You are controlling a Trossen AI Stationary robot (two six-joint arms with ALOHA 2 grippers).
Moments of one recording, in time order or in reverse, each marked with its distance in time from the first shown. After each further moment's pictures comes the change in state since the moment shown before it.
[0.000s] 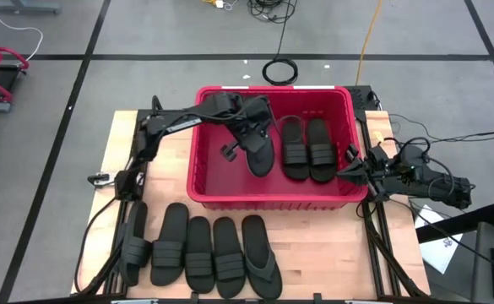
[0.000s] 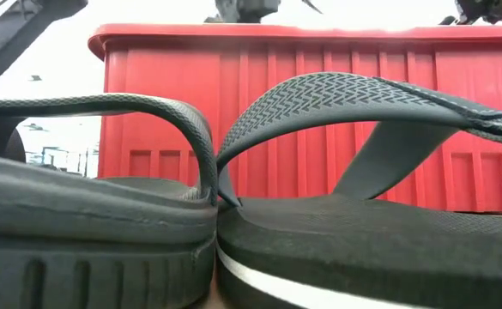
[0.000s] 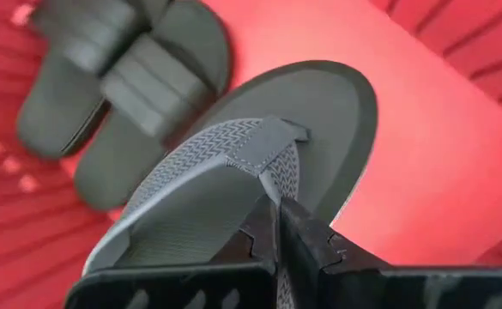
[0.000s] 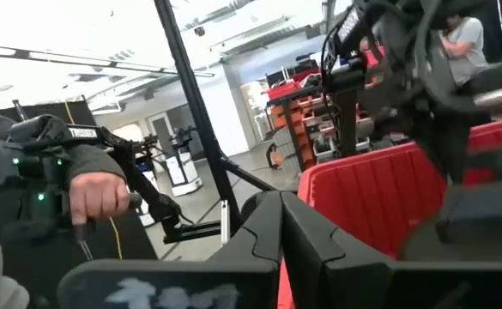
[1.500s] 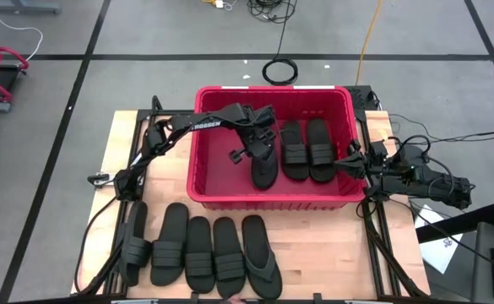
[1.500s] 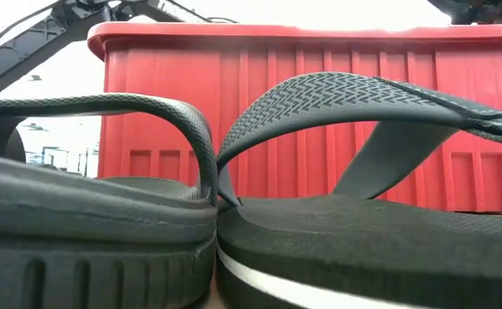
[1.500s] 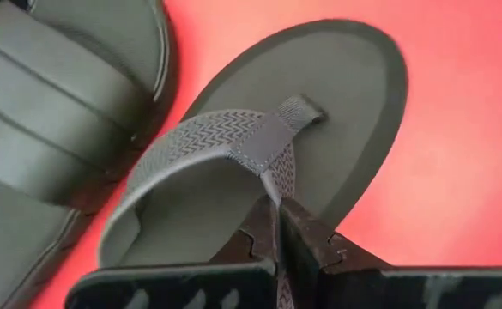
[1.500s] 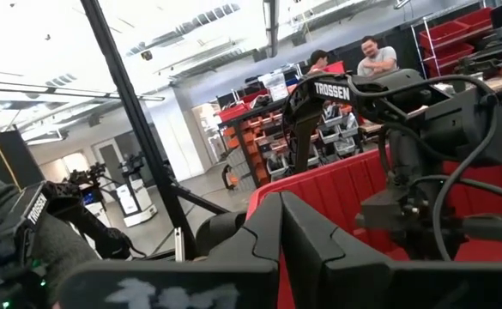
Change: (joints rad) left arm 0.111 0.142 -0.319 0.350 0.243 0.236; right arm 0.000 0.000 0.000 0.000 0.185 0.010
